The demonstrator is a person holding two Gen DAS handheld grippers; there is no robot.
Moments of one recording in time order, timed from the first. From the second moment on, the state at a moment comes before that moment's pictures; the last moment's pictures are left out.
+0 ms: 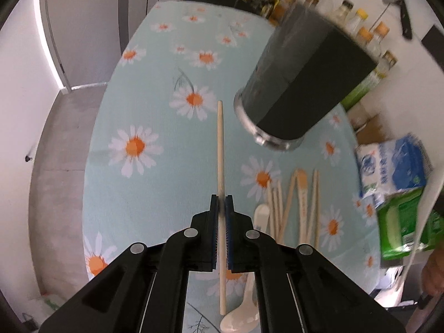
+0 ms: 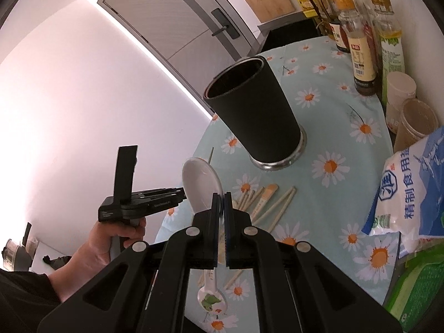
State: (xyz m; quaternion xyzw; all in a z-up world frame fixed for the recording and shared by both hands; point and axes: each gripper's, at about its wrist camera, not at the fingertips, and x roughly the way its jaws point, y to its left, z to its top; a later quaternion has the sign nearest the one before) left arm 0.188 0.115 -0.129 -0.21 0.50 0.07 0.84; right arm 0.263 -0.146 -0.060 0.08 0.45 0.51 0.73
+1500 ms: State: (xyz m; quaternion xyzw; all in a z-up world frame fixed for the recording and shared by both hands) left arm 0.285 0.140 0.050 -0.20 0.17 -0.12 0.96; right arm 0.361 -0.075 0.043 0.21 0.20 0.38 0.88
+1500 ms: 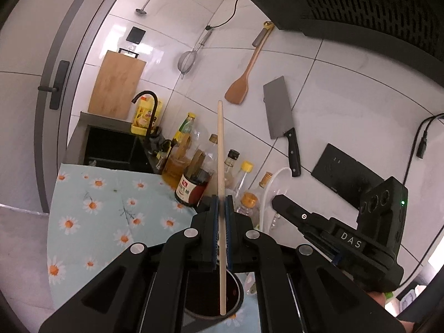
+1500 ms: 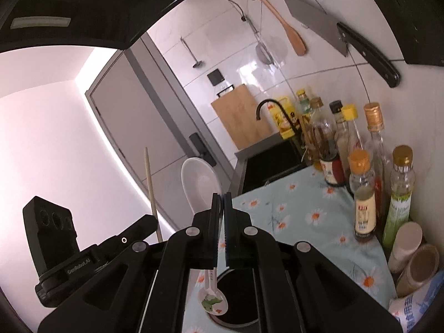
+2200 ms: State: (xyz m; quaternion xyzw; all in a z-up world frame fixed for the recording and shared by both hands) left arm 0.309 0.132 -0.010 -0.17 0.18 -0.13 0.96; right arm 0.387 -0.050 -0.022 0.22 0.26 0.35 0.87
